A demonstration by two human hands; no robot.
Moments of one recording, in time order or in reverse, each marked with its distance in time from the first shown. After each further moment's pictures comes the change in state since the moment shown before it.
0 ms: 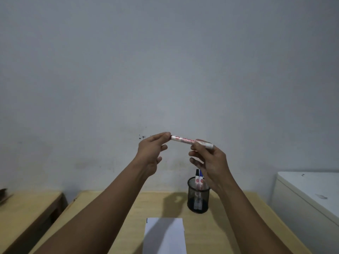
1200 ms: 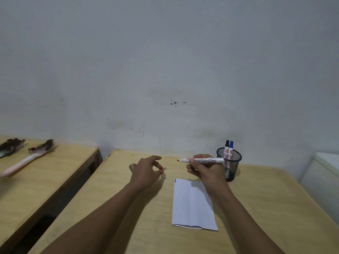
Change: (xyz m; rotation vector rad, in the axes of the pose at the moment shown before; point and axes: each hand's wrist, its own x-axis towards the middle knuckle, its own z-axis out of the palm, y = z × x) left_hand -0.009 -0.161 -0.167 1.073 0.119 0.198; right_hand -0.066 0.130 0.025 -0.099 -0.031 0.206
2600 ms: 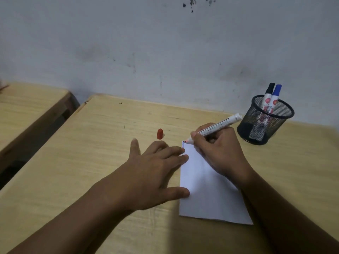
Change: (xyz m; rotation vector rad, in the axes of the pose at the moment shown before) left_hand -0.053 0.002 0.003 0.502 -0.638 0.357; right_hand 0.036 0.077 -0.013 -0.741 -0.185 -0.064
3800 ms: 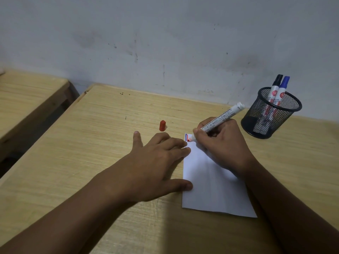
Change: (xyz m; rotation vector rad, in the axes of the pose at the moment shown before) left_hand 0.001 -0.002 0.001 -0.022 0.027 0.016; right_hand -0.001 -0.003 0.001 -0.005 -0.053 0.030
